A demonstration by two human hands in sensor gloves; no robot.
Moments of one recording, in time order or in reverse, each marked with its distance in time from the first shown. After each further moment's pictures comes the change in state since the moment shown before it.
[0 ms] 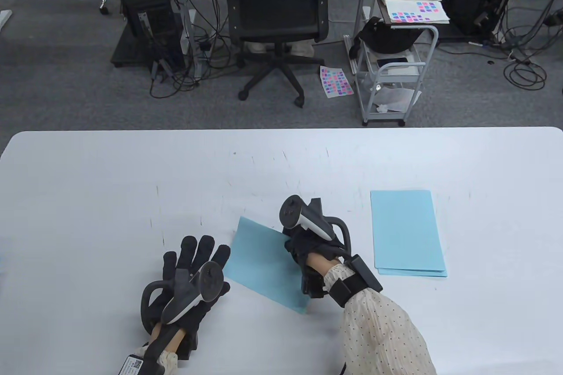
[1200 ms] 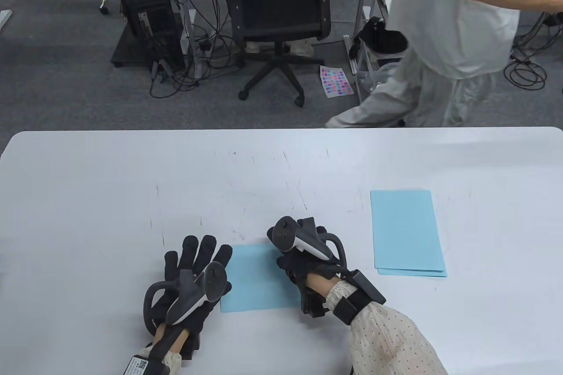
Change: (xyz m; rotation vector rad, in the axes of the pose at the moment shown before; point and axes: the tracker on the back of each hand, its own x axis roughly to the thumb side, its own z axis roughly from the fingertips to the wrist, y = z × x) left_hand 0.004 0.001 0.000 0.007 0.020 -0.022; right_hand 0.024 0.039 0.010 0.021 -0.118 0.102
